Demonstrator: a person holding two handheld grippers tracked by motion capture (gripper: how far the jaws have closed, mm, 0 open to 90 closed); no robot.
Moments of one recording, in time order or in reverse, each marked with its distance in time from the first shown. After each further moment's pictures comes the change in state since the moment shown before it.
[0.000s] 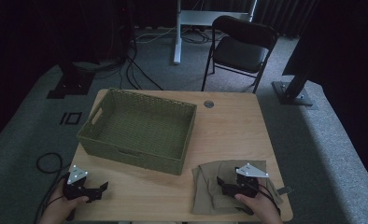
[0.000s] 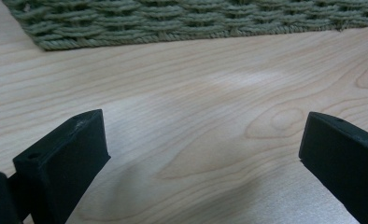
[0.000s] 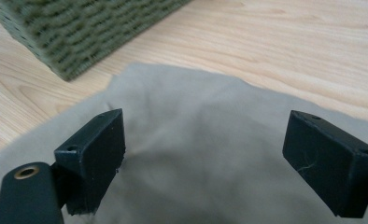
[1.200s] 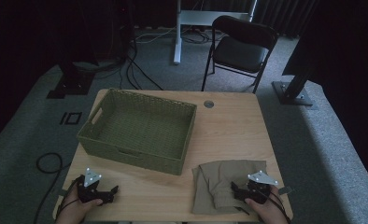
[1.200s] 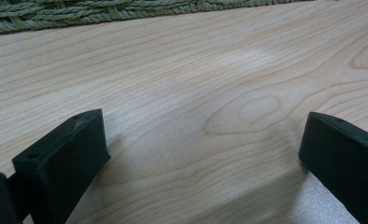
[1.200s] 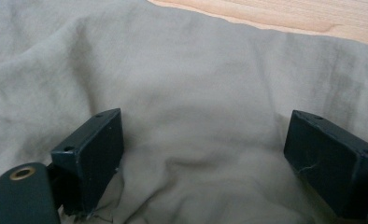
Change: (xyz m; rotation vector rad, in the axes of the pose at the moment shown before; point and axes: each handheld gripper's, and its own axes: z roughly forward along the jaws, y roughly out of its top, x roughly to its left) left arm -0.033 -0.004 0.021 0.059 0.032 0.035; right arm -0.036 -0.043 -0.004 0.078 -0.187 0.043
